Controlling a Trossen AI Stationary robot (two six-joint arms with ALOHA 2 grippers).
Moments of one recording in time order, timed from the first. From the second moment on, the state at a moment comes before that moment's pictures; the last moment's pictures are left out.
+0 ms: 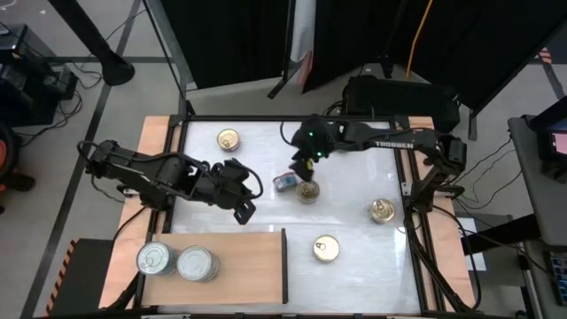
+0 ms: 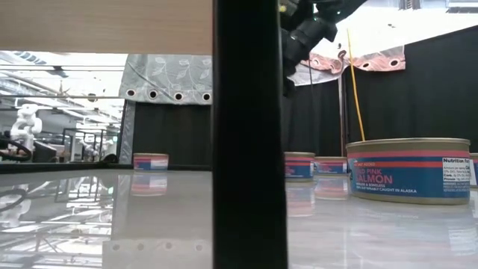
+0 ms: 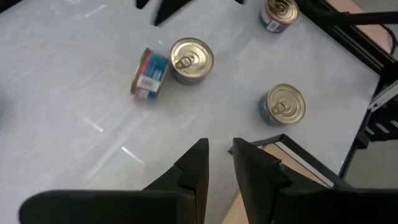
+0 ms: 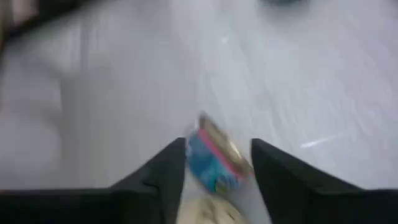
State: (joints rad) left arm -0.30 1.46 1.64 -1.14 -0.35 -0.94; right arm -0.31 1.68 1.32 -0.46 -0.26 0.17
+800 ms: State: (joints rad) left arm -0.36 1.30 1.64 -1.13 -0.40 -1.10; right arm -0.23 1.91 1.32 -0.43 -0.23 -0.42
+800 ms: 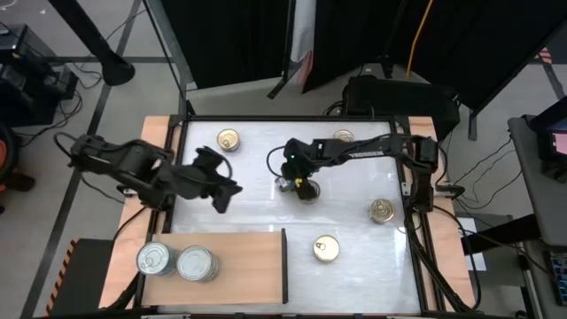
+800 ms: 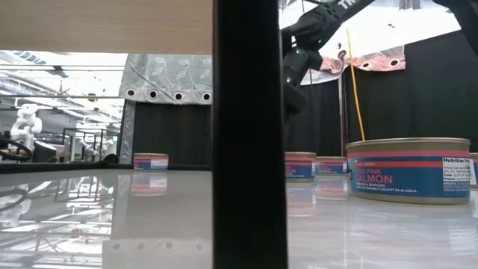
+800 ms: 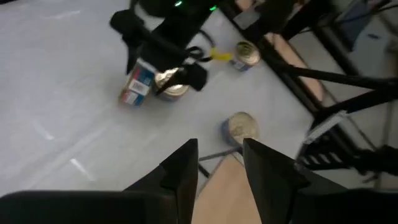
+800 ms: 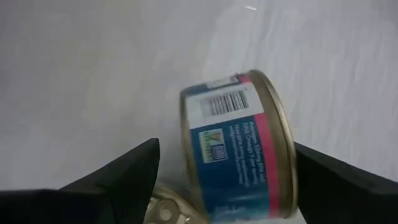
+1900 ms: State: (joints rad) left arm -1.06 1.61 1.64 -0.93 -0.17 -1.54; right arm -0.09 1.43 1.32 -0.36 -0.08 0.07
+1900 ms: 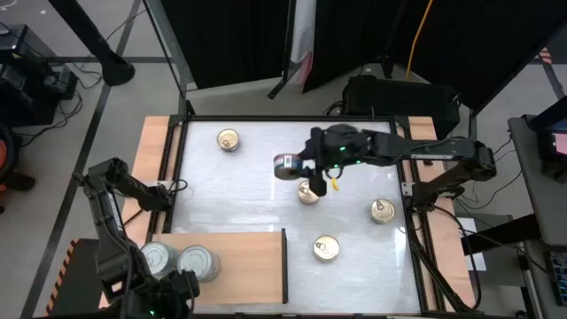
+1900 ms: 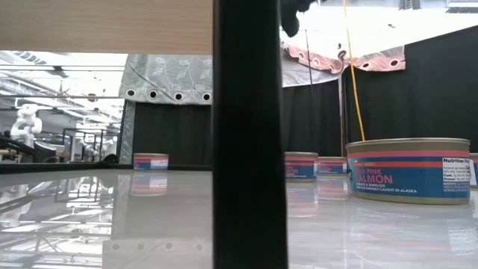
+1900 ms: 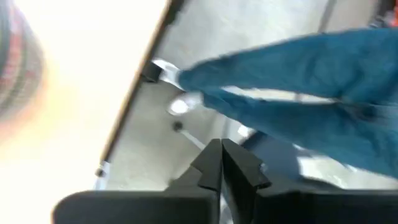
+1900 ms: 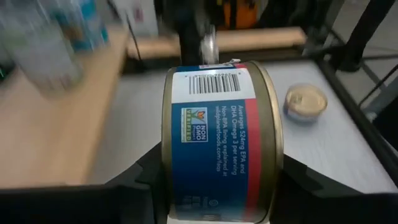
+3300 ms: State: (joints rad) left arm -0.91 1.36 1.81 -1.06 -0.47 -1.32; right arm 0.40 1.64 1.32 -0.05 0.24 -0.71
